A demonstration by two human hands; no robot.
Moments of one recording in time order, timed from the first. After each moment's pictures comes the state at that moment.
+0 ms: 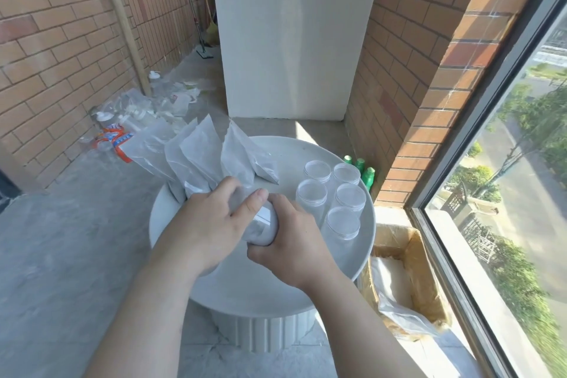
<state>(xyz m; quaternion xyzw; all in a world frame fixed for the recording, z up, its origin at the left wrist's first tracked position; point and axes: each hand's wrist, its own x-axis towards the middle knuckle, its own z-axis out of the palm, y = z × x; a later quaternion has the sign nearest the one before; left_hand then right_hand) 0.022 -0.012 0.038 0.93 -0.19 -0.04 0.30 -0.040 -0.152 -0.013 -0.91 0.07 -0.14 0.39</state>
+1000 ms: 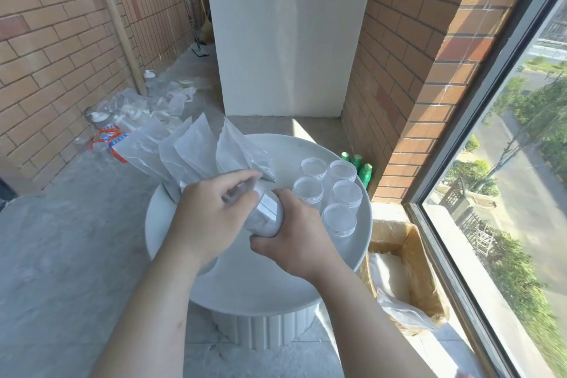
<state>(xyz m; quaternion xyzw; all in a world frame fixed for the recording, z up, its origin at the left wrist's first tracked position) 0.022 -0.023 0.038 0.85 -0.23 0.02 0.48 -0.043 -0.162 -0.001 -0.89 0.11 -0.10 0.44</state>
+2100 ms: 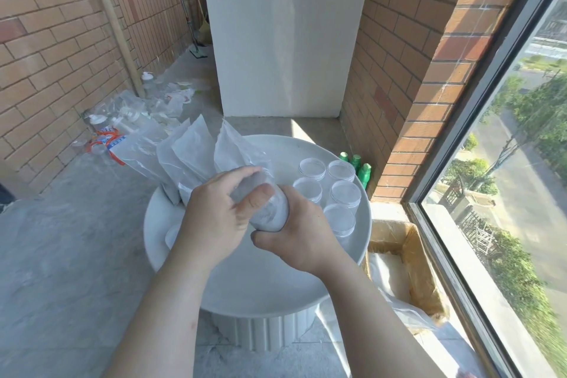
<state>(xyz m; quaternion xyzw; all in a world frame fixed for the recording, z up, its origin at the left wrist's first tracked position) 0.028 -0.034 0.026 0.83 -0.28 0.05 0.48 -0.045 -0.171 0.009 -0.86 0.11 -0.09 0.49</state>
